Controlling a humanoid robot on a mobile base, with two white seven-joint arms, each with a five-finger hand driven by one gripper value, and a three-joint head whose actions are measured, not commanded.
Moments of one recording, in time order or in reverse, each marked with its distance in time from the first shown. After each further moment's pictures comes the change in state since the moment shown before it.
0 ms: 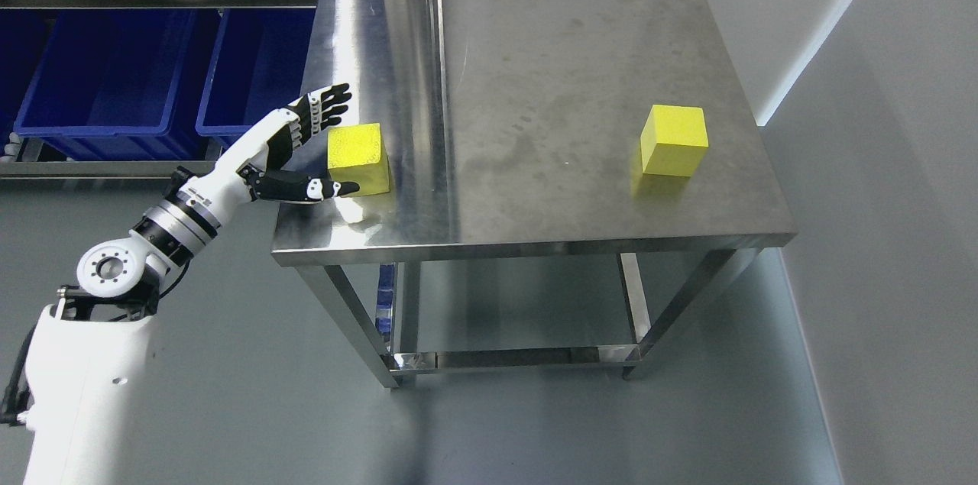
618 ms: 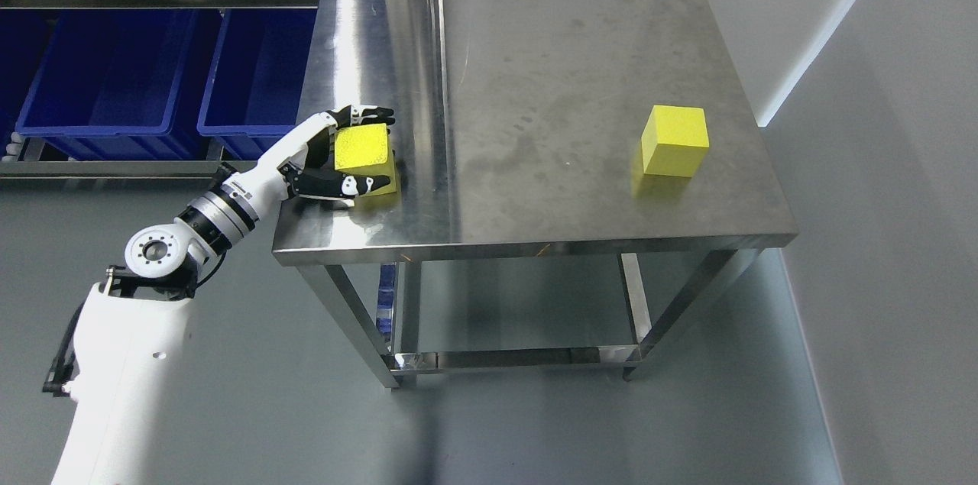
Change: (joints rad) left arm -0.058 -0.048 -0.043 0.137 -0.018 -0.036 -0.018; right arm 0.000 0.000 0.000 0.000 0.000 0.000 0.000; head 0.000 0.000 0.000
